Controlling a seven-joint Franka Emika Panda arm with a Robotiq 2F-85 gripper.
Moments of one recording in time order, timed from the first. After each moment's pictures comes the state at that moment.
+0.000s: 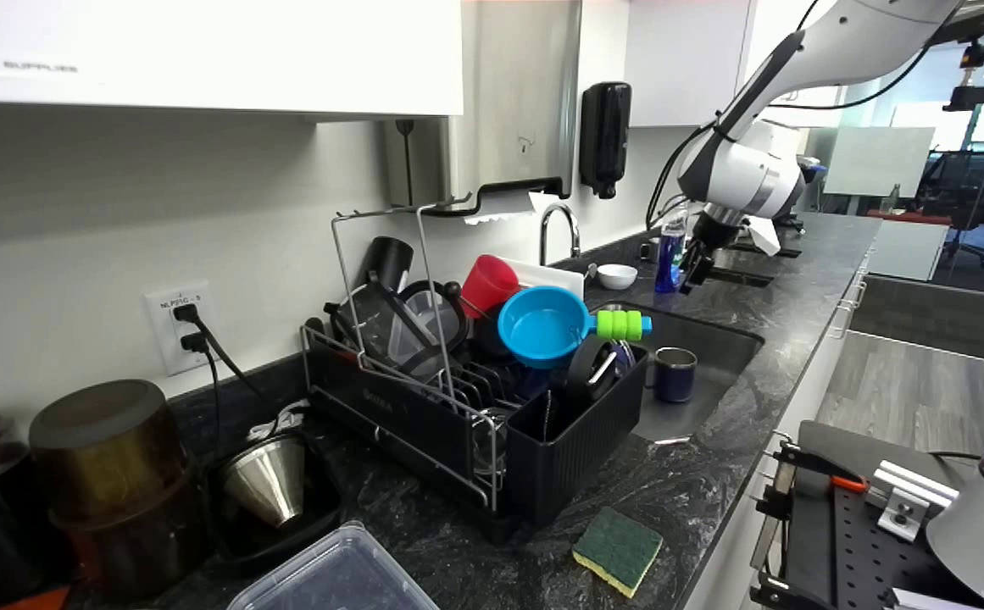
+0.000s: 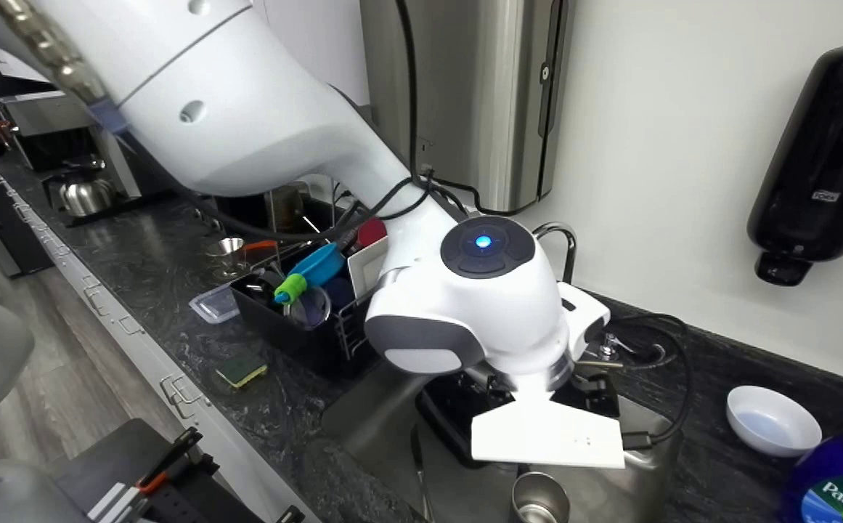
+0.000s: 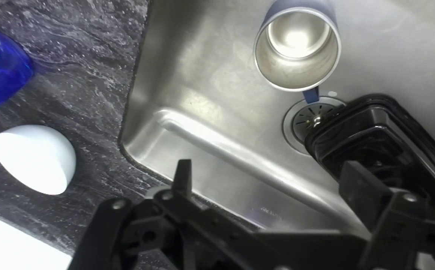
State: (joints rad) arm -0.84 0.24 0.11 -2.35 0.52 2.99 -1.58
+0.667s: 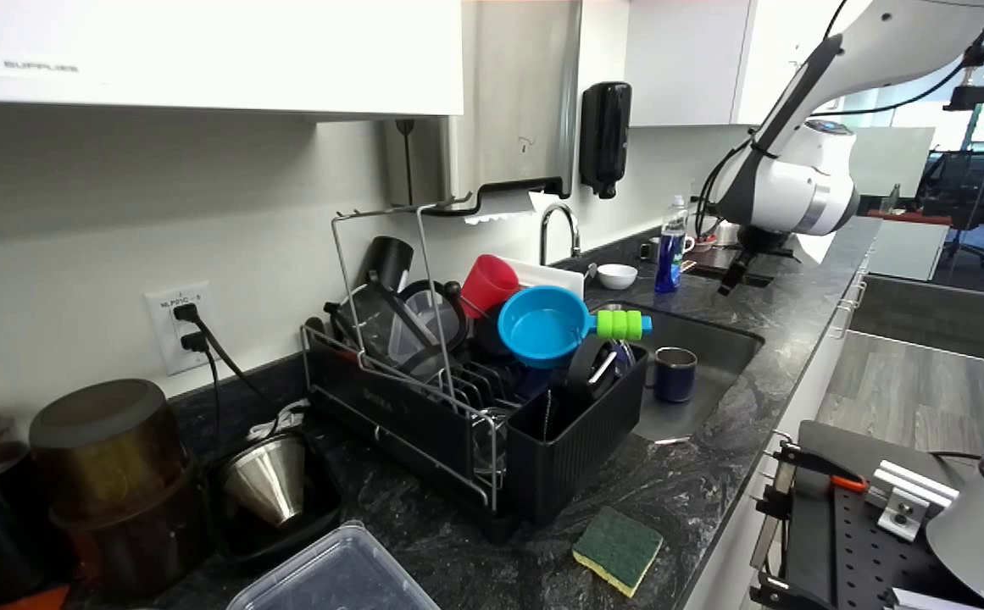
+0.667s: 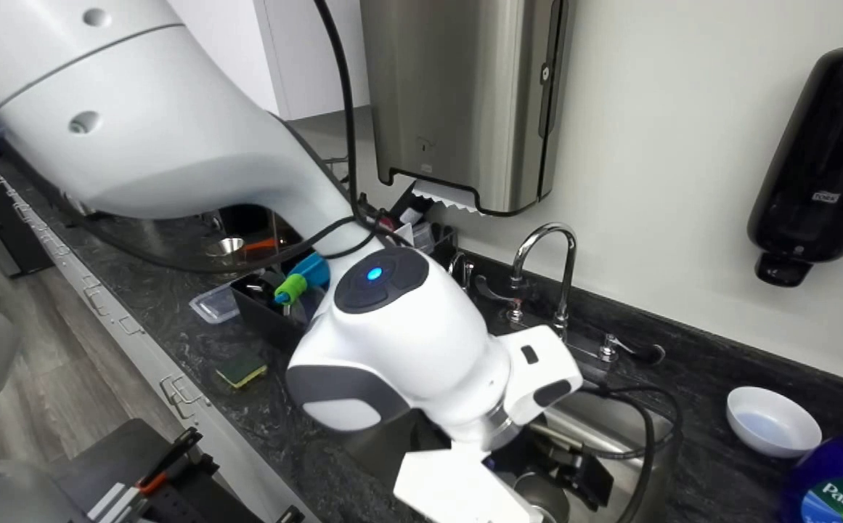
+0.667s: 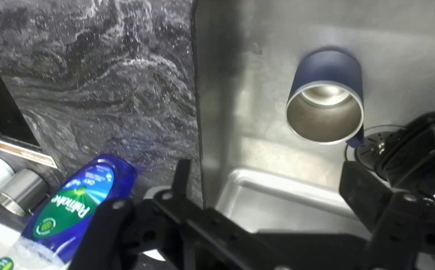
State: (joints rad) arm -0.69 0.14 -0.12 -2.59 0.43 3.27 -1.19
